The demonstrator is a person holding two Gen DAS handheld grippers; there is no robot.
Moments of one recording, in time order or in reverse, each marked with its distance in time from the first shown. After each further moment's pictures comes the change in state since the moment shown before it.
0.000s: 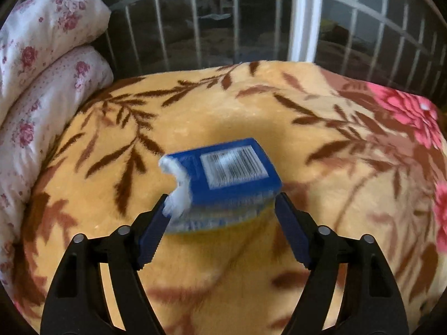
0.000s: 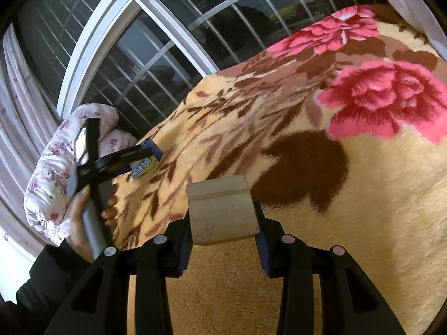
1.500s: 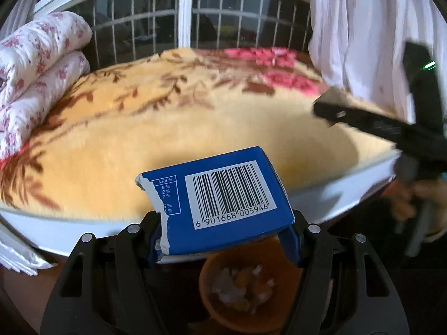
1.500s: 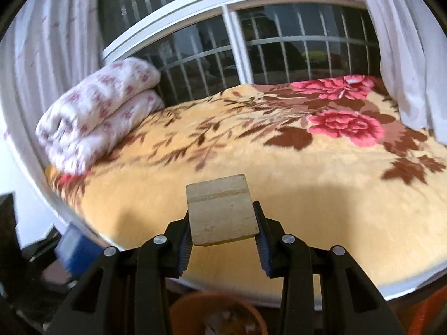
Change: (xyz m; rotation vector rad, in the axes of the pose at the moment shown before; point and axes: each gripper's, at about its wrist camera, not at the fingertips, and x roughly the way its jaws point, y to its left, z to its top) left arm -0.295 -0.021 -0.347 0.233 -0.088 -0.352; right arm -0.183 0.076 -0.141 -0.393 -0.043 -0.130
